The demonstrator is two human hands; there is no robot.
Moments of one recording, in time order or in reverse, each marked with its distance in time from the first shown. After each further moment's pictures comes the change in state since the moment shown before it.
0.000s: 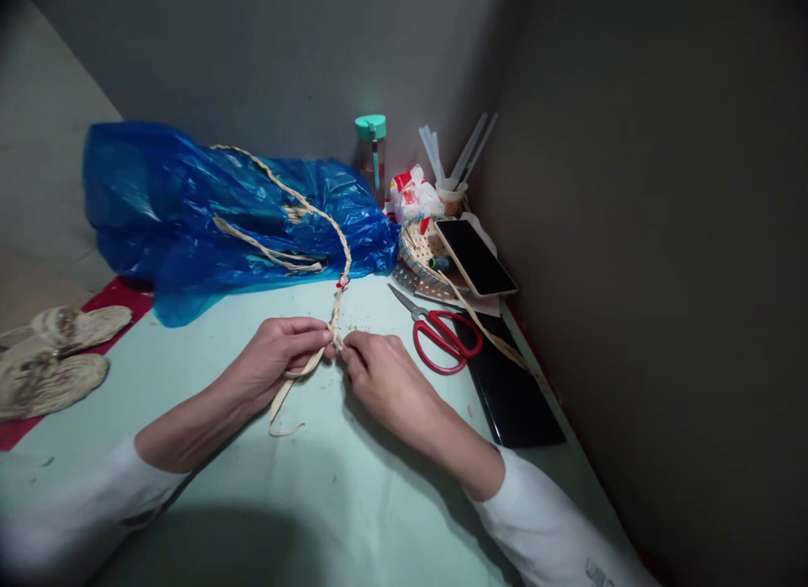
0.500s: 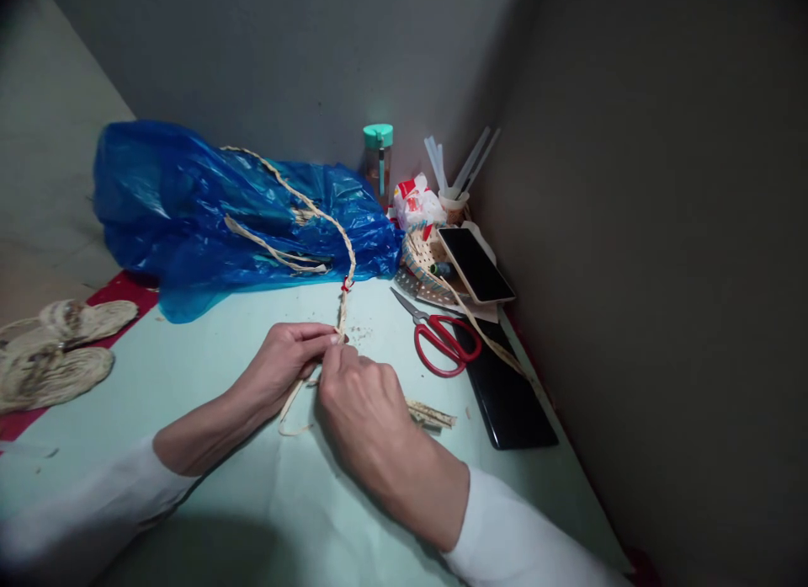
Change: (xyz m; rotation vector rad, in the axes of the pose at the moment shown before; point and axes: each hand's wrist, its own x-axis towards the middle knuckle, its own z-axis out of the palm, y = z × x) left_hand -0.006 -0.008 0.008 0.007 0.069 0.054; right_hand -0.014 -0.029 0.029 -0.863 0.056 -0.092
